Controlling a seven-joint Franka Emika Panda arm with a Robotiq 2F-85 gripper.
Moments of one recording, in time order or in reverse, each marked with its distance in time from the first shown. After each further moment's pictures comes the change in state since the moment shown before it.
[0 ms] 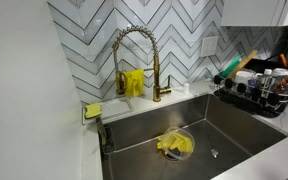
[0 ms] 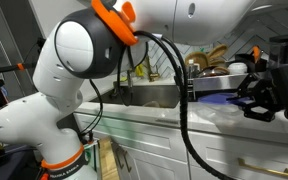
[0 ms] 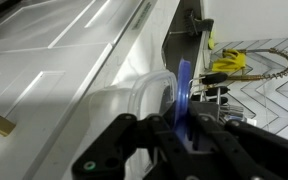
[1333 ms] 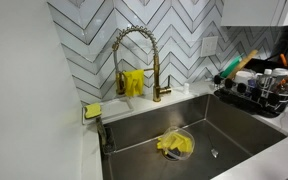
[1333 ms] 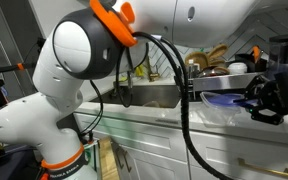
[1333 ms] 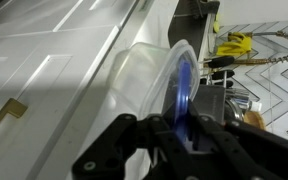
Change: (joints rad) arm -0.007 0.004 -0.014 -0.009 0.043 0.063 0.010
